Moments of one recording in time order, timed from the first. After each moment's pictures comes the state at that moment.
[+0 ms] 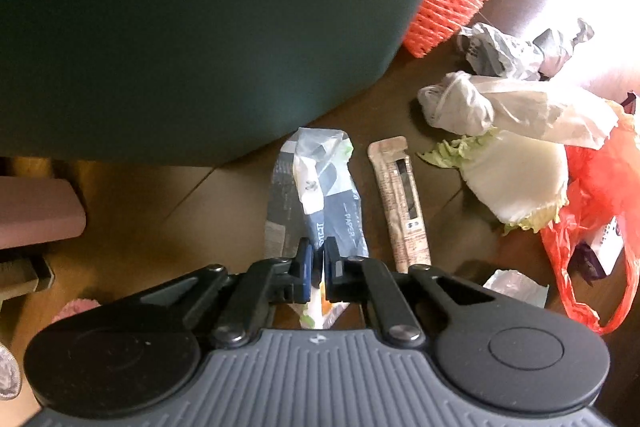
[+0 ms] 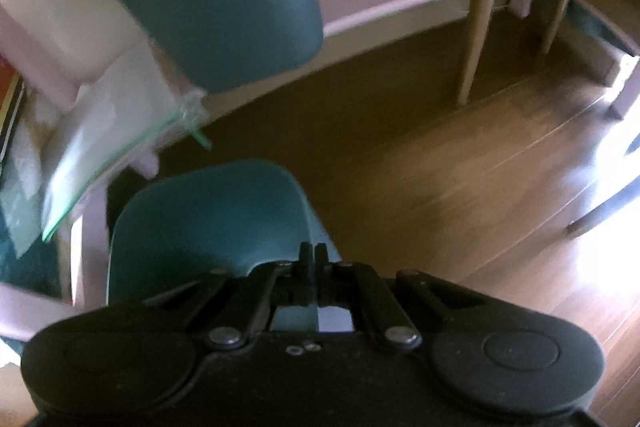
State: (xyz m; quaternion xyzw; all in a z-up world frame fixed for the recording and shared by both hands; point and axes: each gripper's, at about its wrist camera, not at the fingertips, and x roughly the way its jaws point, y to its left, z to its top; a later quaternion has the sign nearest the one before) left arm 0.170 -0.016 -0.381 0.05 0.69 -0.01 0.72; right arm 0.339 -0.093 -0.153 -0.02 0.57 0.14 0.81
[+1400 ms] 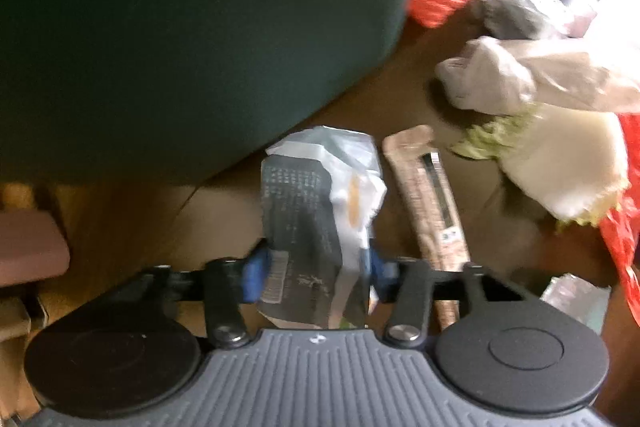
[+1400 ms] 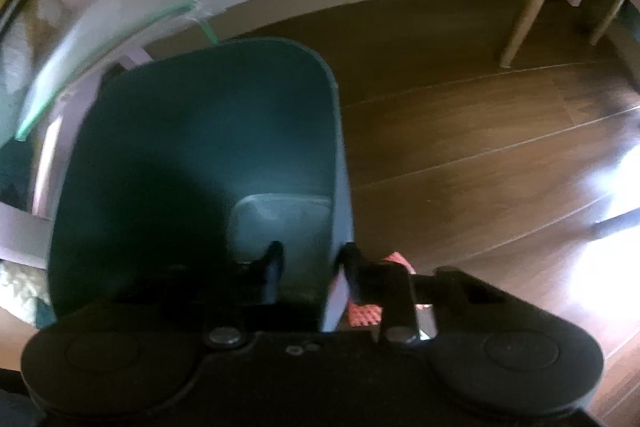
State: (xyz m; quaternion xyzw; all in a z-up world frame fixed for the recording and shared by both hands) left arm 0.175 -0.029 -0.432 0.11 0.67 -0.03 0.73; right arm 0.318 -0.076 -0.225 -0.09 0.61 0.16 0.77
